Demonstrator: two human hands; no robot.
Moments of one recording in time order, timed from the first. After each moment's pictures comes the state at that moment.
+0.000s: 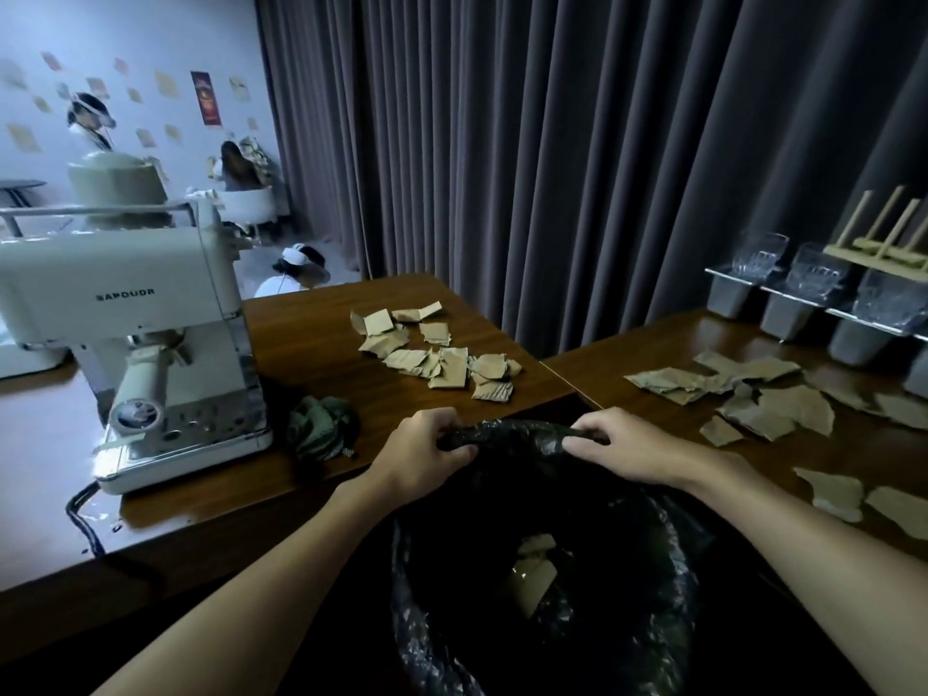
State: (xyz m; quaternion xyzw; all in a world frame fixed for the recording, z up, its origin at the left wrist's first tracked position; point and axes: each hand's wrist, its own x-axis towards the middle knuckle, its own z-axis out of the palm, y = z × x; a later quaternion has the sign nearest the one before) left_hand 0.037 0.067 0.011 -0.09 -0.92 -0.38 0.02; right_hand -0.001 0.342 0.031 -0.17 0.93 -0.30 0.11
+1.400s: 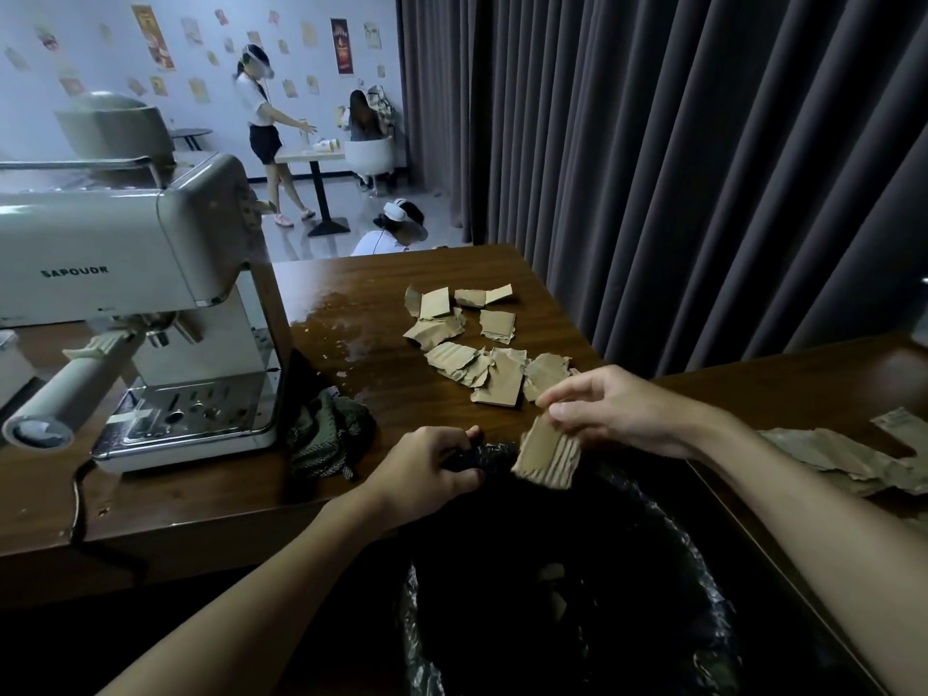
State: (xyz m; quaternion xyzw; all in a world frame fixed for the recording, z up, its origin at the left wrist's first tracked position) left_hand -0.026 0.045 -0.022 0.03 -0.92 -0.40 -0.03; right_hand -0.150 0.278 0.040 -0.23 0.79 -0.46 0.33
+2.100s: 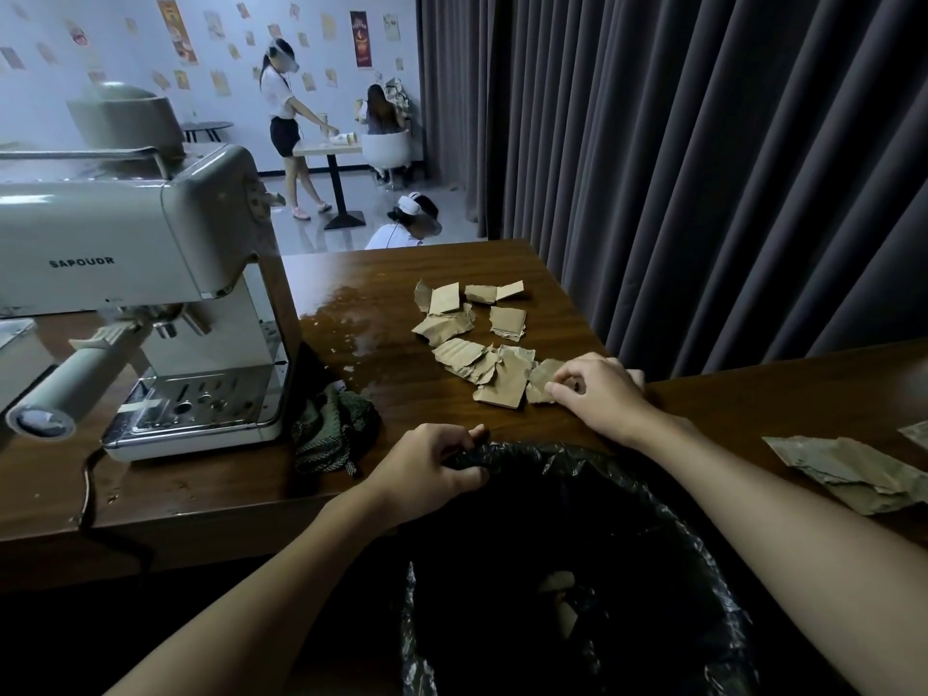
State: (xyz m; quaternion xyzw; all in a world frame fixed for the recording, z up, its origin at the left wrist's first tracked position) left_hand -0.027 0.045 -0.022 0.04 -0.91 -0.40 -0.03; right_hand -0.188 0.244 -0.005 -0.24 0.95 -0.21 0.02
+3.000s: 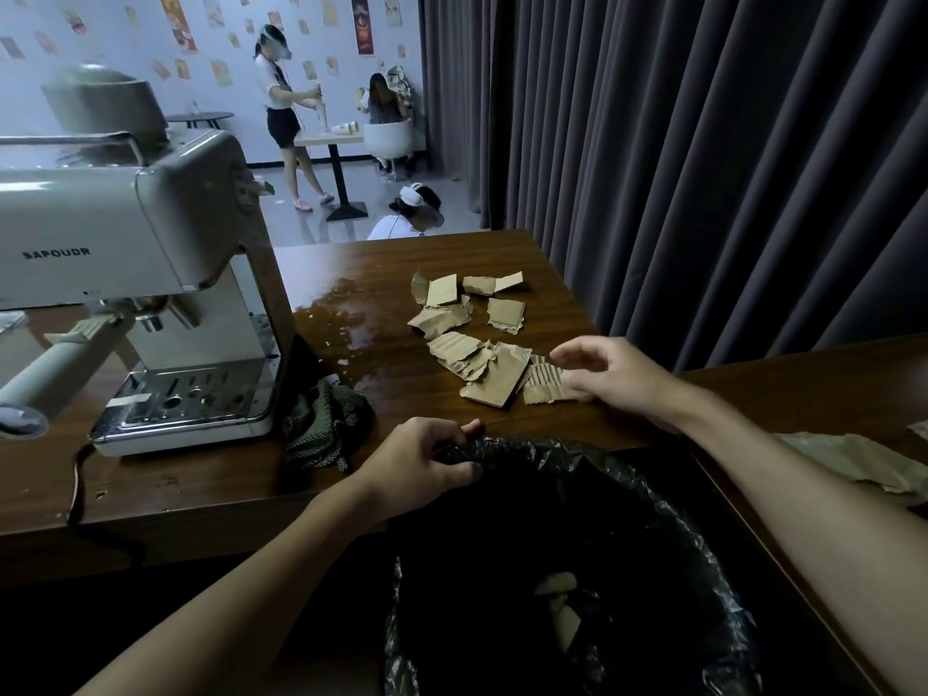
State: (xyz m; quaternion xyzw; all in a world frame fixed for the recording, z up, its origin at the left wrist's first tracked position) left_hand -0.024 0.046 -0.018 0.06 -0.90 -0.44 -0.05; right_hand -0.189 0.265 0.027 -0.27 0.86 -0.39 0.19
